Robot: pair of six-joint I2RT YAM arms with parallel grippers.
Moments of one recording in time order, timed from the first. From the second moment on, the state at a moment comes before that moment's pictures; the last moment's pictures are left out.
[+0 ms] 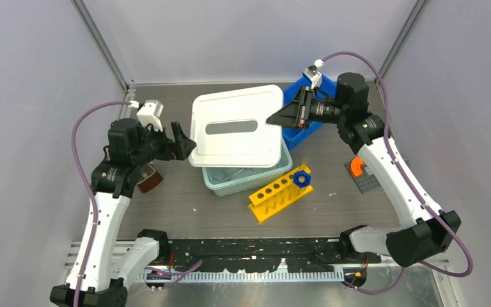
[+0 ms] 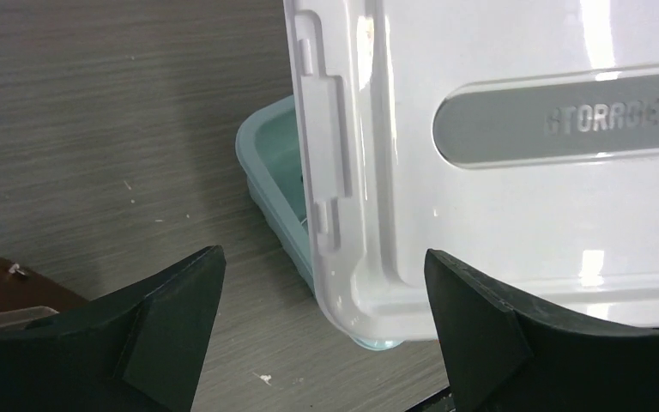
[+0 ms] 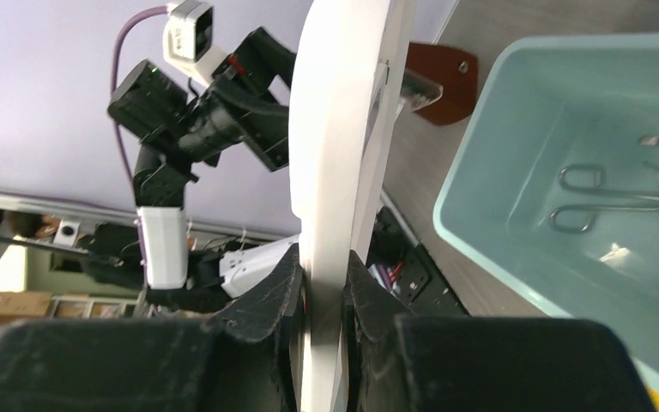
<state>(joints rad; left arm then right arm) -0.14 0.86 1.13 -0.69 0.33 -0.22 0.33 1.26 1.35 -0.31 -0.88 0.86</state>
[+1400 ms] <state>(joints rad) -0.14 1.07 0.87 -0.52 0.50 -0.32 0.23 1.74 1.53 -0.78 -1.00 0.54</state>
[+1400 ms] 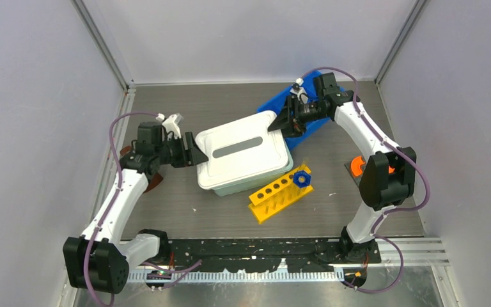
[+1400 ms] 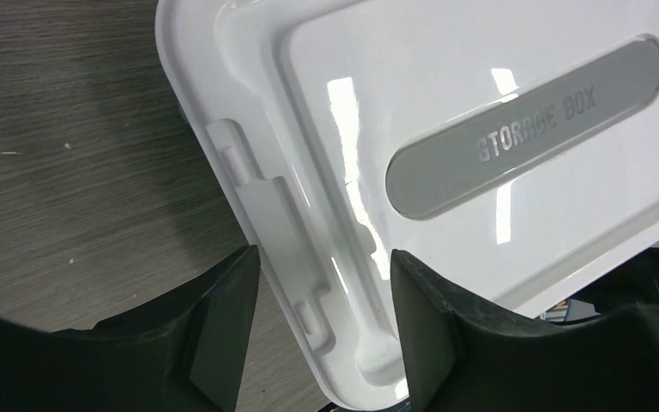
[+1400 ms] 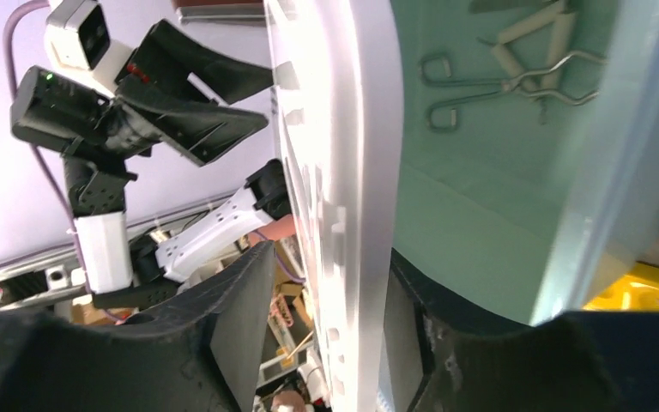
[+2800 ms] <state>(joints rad) -0.14 1.08 0.83 -0.42 0.60 -0.40 0.22 1.73 1.54 -0.86 -0.47 0.54</state>
